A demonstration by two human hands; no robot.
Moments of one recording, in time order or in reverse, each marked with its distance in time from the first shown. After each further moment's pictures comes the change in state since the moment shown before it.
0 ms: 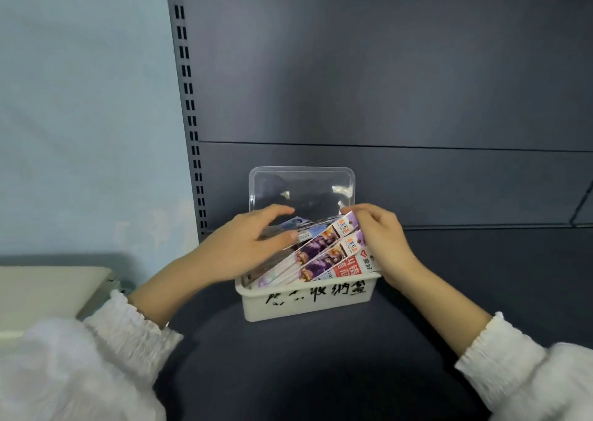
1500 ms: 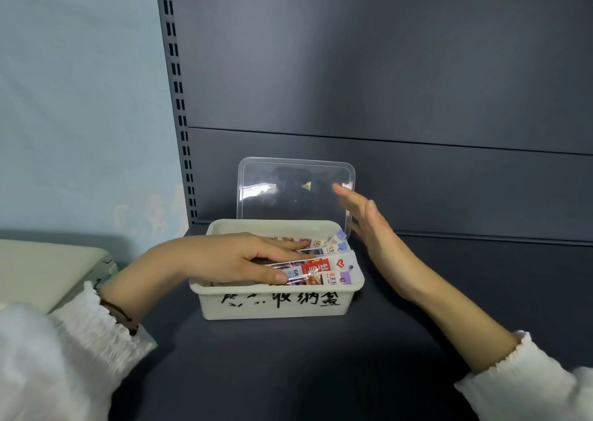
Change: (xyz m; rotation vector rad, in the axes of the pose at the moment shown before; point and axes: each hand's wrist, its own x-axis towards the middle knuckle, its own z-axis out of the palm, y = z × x) left_hand 0.021 0.004 0.015 -0.081 -0.557 0.099; right_hand 0.015 0.017 -0.034 0.055 -0.526 -0.262
